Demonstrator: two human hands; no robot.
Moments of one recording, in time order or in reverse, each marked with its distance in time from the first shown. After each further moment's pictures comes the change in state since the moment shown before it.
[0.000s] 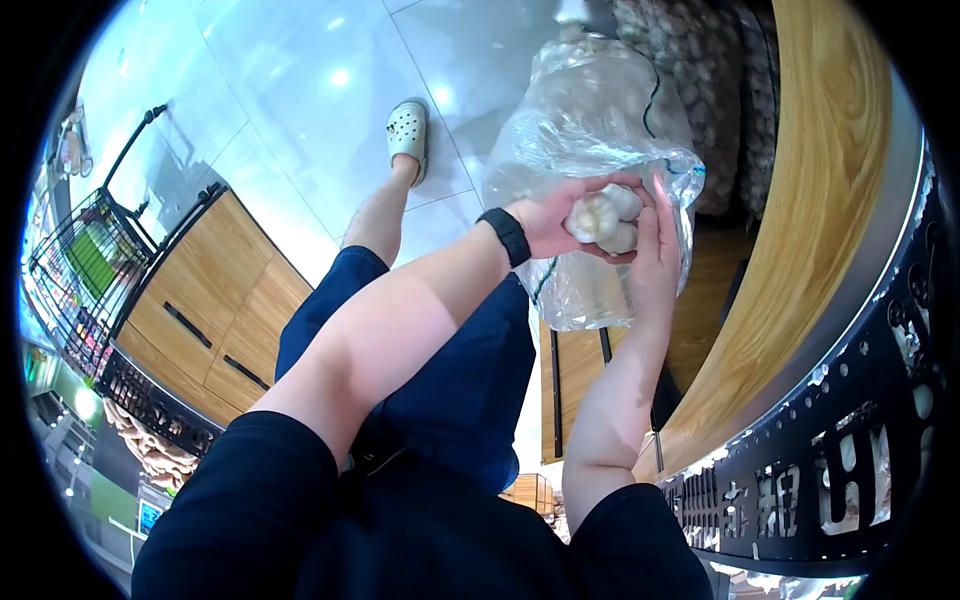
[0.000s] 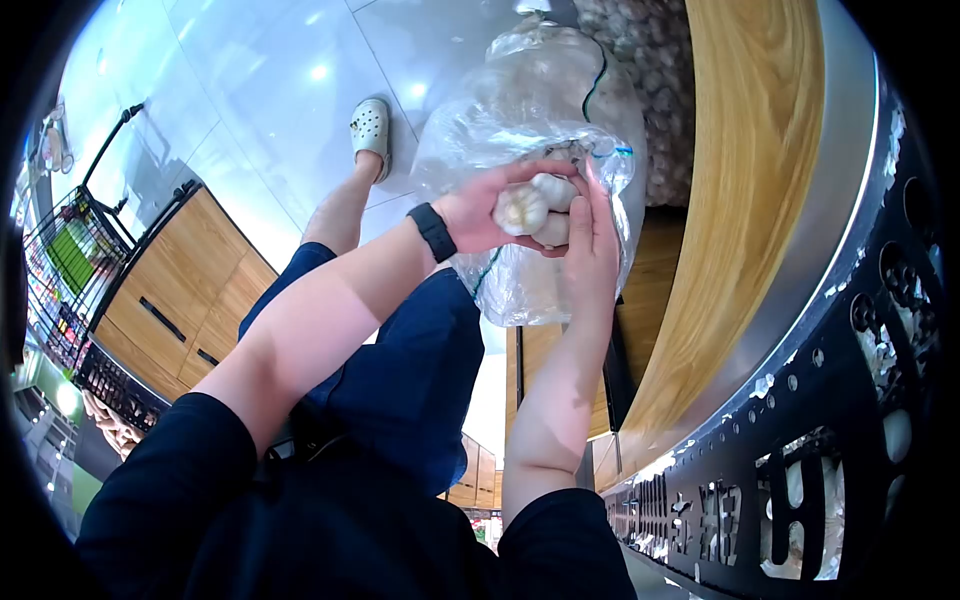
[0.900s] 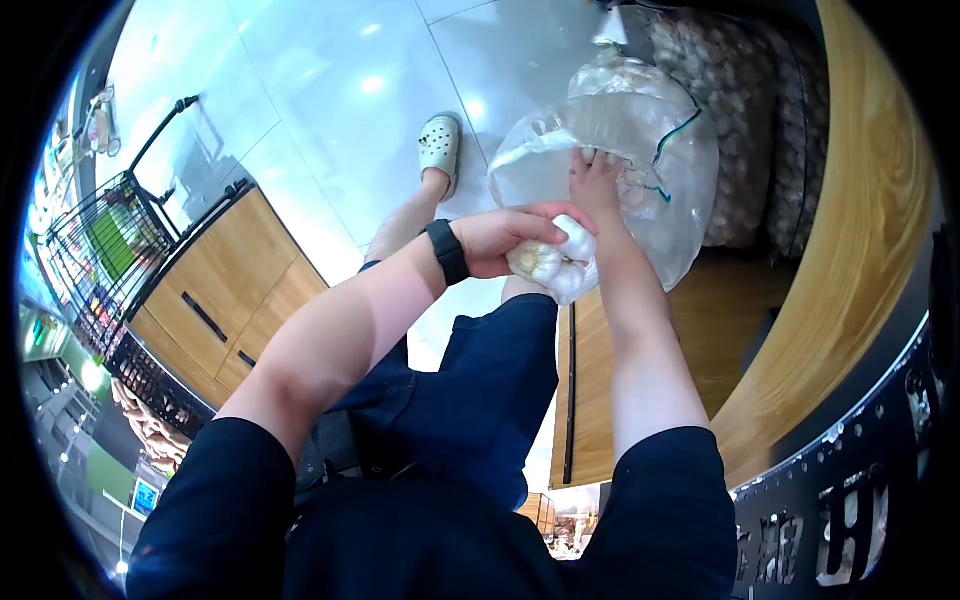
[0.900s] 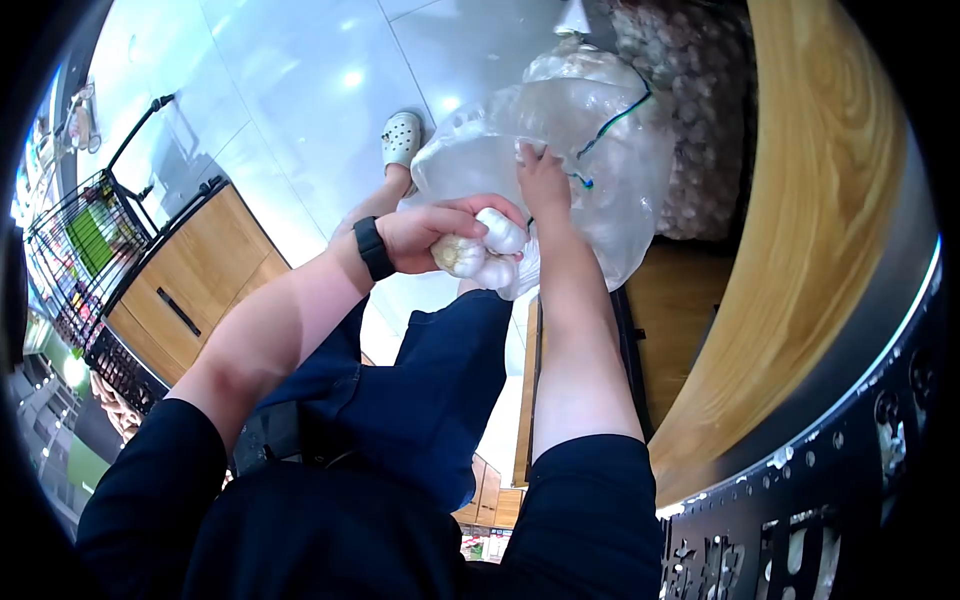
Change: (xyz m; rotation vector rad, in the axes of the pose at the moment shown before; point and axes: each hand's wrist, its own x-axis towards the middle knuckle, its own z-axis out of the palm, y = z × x) left_hand -0.072 0.043 -0.034 0.198 -0.009 -0.093; right_hand 0.146 0.188 0.090 -1.694 -0.252 -0.751
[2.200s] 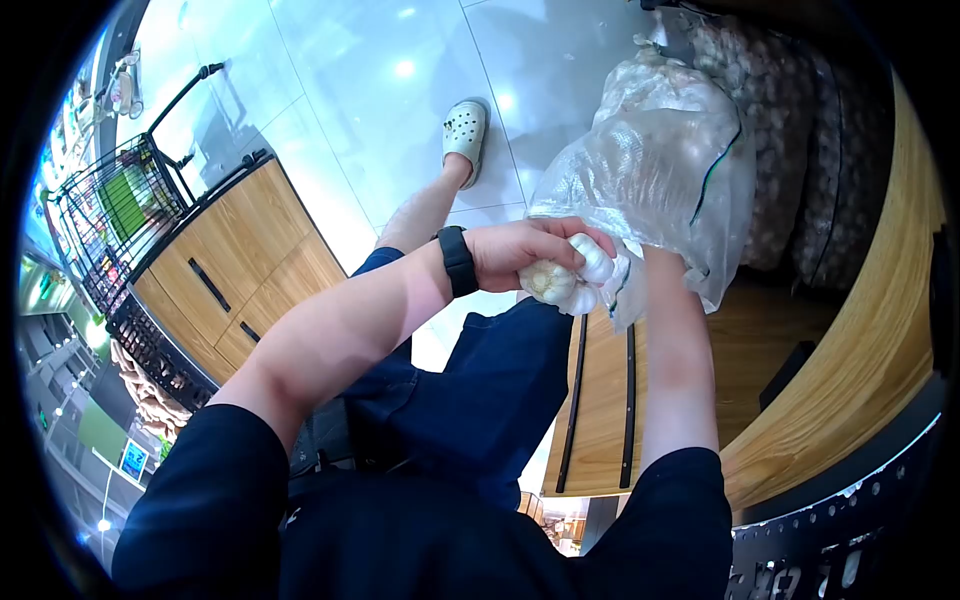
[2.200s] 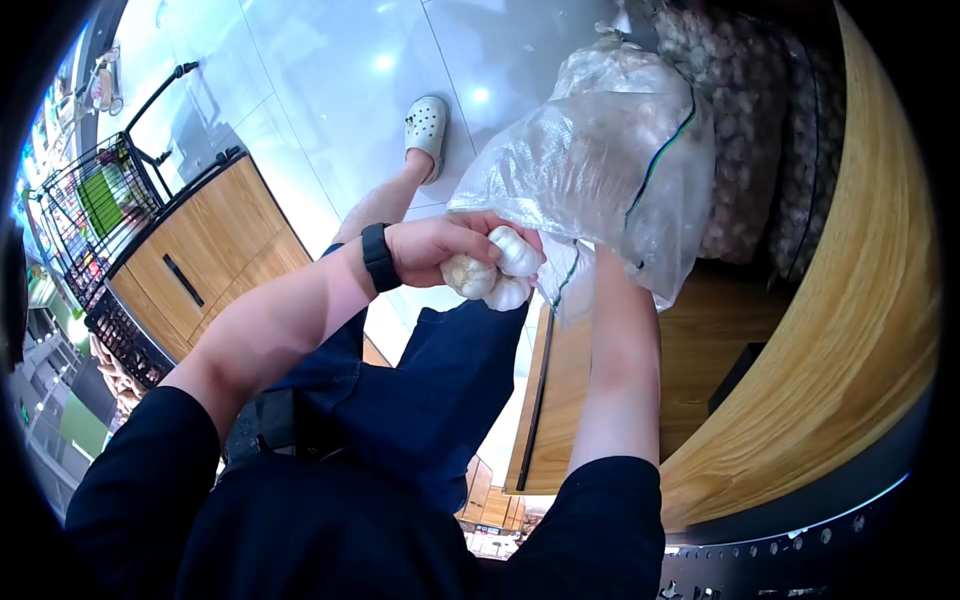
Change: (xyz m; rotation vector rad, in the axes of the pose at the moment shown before) left_hand -0.009 -0.020 0.001 -0.059 0.079 -0.015; right_hand -0.010 0.050 -0.002 0.590 -0.070 0.480
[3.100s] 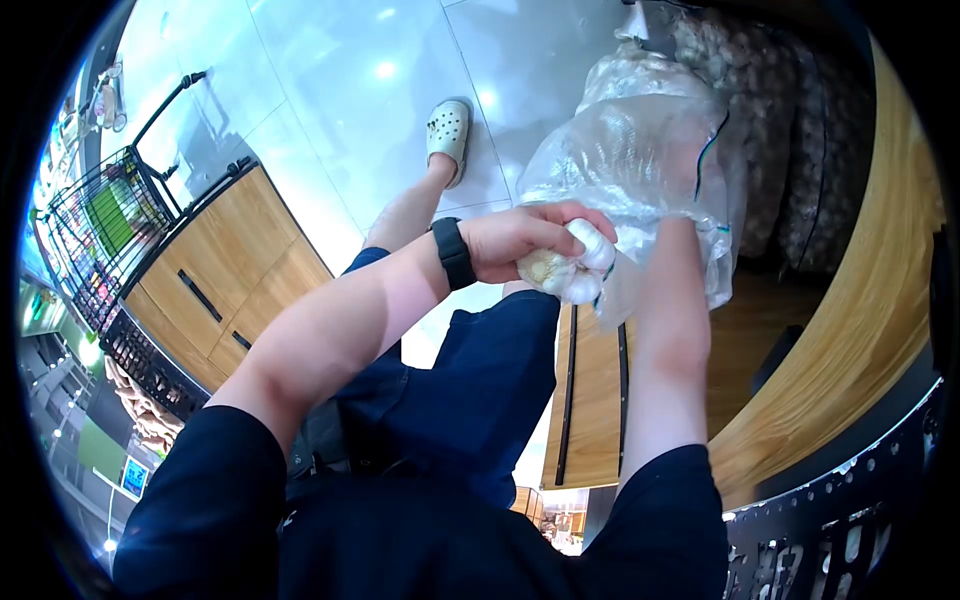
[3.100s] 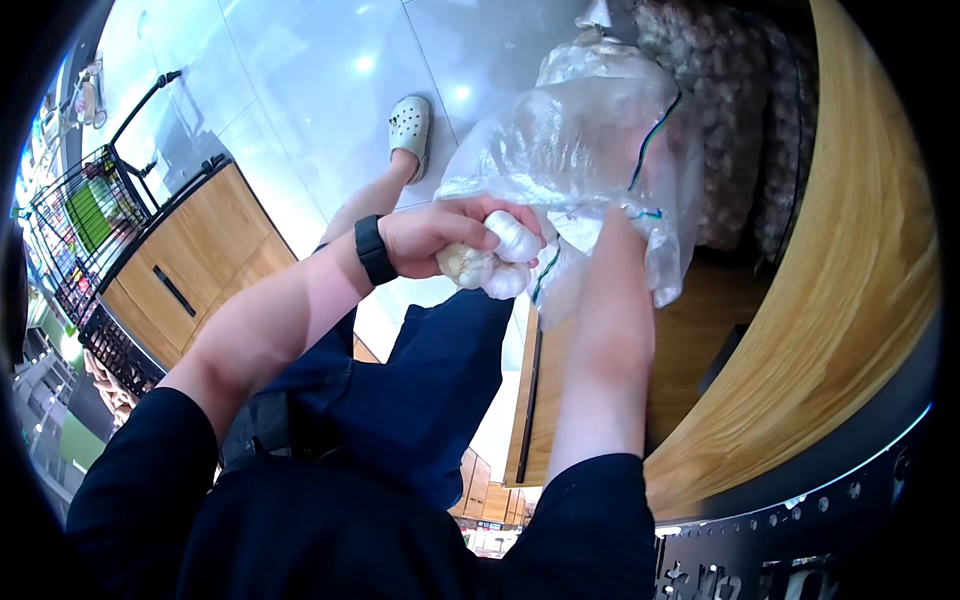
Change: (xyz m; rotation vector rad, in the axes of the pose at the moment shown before) left_hand 0.011 0.003 -0.004 0.050 -0.150 0.055; right_hand 0.029 -0.014 -0.068 0.036 0.127 0.207
